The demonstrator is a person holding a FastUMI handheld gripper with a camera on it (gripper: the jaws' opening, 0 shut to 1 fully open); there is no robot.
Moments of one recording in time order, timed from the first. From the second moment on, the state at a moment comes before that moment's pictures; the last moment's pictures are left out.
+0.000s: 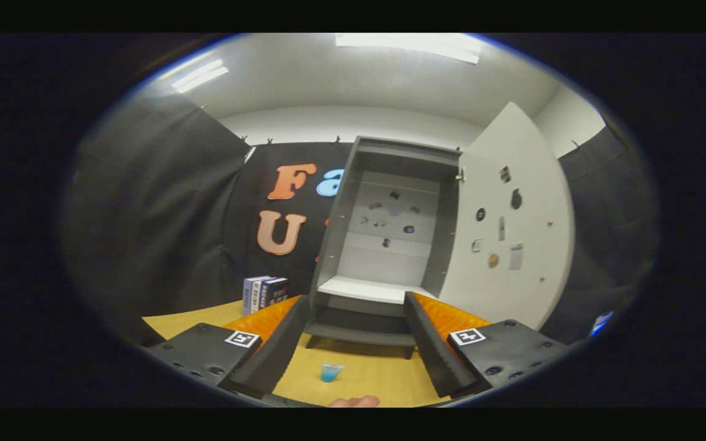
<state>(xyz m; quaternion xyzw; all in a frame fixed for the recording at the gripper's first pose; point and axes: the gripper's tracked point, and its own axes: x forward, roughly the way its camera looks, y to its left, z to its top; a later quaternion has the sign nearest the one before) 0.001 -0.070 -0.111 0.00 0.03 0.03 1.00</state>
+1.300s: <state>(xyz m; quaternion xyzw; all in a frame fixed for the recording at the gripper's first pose) 0.087 -0.048 -0.493 0.04 0.41 -0.08 0.91</state>
